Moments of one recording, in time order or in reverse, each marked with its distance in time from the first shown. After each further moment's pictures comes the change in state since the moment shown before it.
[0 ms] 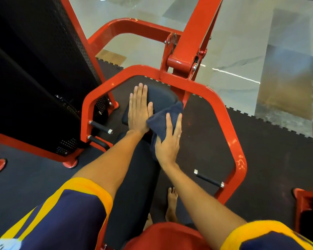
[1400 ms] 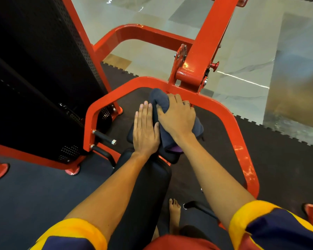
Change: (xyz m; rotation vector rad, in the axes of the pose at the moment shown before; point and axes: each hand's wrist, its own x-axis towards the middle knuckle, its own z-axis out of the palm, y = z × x) left_hand 0.000 0.003 -0.005 -0.076 0.033 -0.050; right_hand 0.157 -0.061 0.004 -0.466 -0.156 -0.147
